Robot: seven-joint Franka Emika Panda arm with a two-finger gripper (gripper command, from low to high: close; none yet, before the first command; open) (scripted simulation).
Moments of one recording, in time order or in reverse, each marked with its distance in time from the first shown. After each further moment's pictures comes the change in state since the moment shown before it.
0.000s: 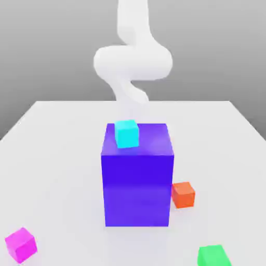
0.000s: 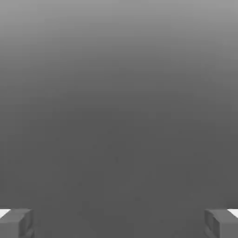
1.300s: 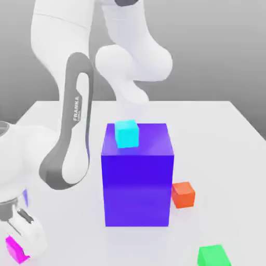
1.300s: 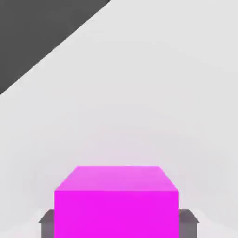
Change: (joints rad) arm -0.269 1.225 -0.173 0.028 0.261 0.442 -0.022
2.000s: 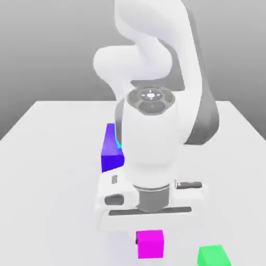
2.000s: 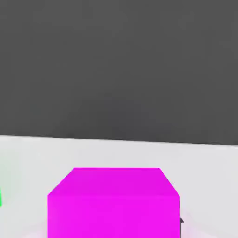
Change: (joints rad) arm 0.429 -0.249 0.248 -0.035 -0.275 -0.199 -0.037
